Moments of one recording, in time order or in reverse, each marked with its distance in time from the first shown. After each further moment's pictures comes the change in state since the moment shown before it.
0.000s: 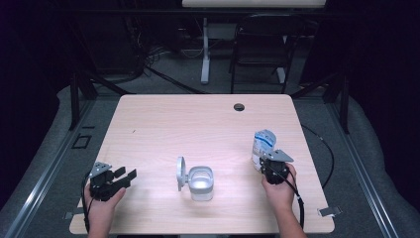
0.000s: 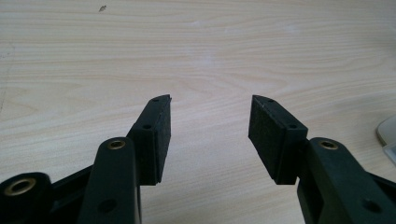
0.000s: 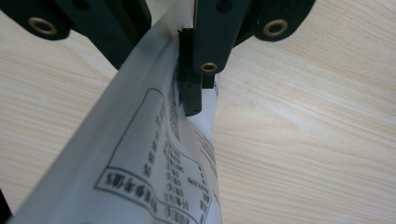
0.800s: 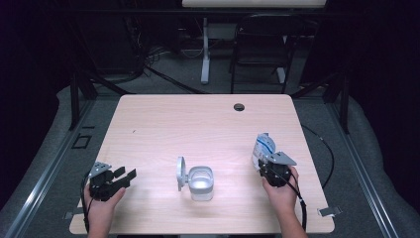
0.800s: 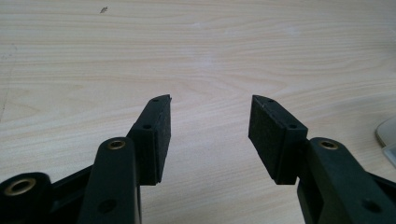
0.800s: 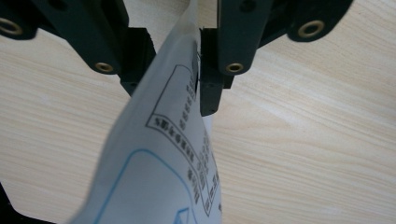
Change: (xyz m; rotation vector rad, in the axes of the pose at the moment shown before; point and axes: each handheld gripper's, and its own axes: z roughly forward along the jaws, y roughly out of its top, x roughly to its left) left arm 0.000 0.000 -0.001 -0.008 0.003 -0.006; right arm -0.002 -0.006 -0.006 -0.035 0.015 -0.014
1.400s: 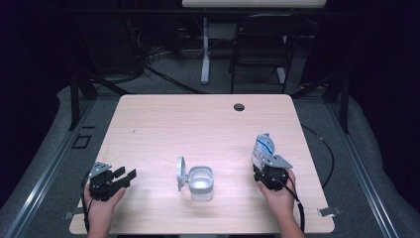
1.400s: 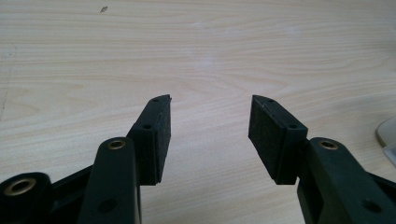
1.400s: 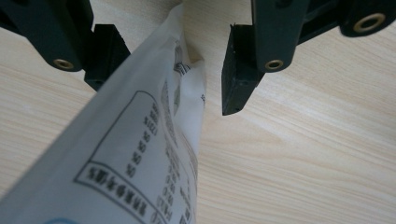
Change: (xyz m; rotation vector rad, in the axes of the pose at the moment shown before) left arm 0.000 0.000 0.000 0.000 0.001 0.001; right arm 0.009 -0.009 0.005 0.012 0.011 -0.012
